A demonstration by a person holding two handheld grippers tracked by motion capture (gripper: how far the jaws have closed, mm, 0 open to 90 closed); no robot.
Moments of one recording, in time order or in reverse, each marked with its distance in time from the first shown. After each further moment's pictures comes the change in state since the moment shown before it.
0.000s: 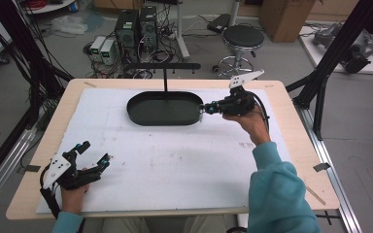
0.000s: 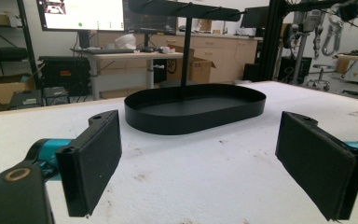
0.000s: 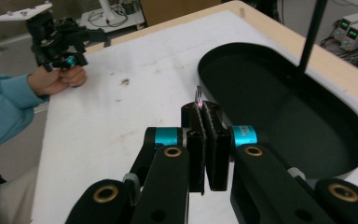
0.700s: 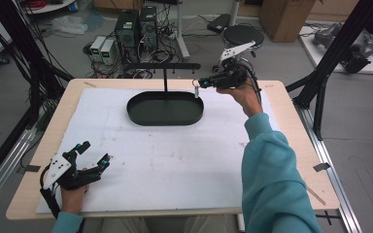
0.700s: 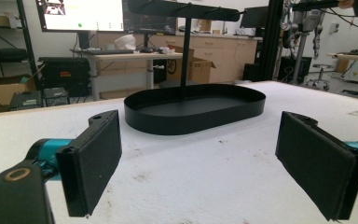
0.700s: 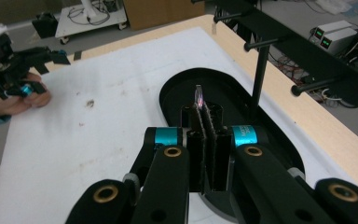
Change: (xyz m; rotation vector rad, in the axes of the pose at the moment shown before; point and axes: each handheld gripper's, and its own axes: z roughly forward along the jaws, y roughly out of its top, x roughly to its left) left arm 0.000 0.000 -0.001 0.003 -0.001 0.009; right arm -0.044 0.058 0.010 0.021 -0.052 -0.022
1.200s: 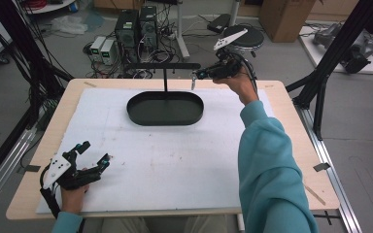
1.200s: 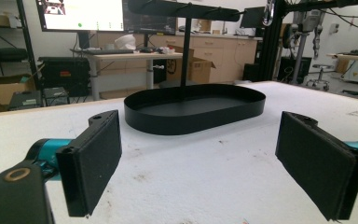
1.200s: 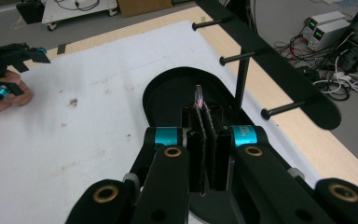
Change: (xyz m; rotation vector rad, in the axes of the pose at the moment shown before) left arm 0.000 0.000 0.000 -0.004 -0.001 -0.008; right arm -0.018 0.027 0.010 0.068 -0.025 -0.017
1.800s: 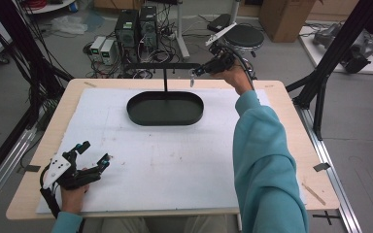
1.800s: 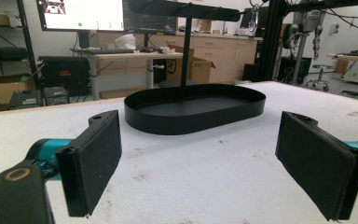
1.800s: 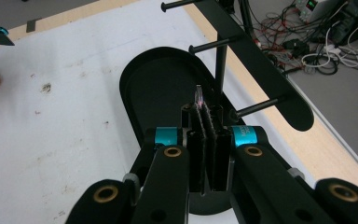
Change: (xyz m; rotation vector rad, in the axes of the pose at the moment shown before) left arm 0.000 0.000 0.000 0.002 0.001 -0.002; right arm -0.019 0.017 0.016 0.129 -0.048 0.004
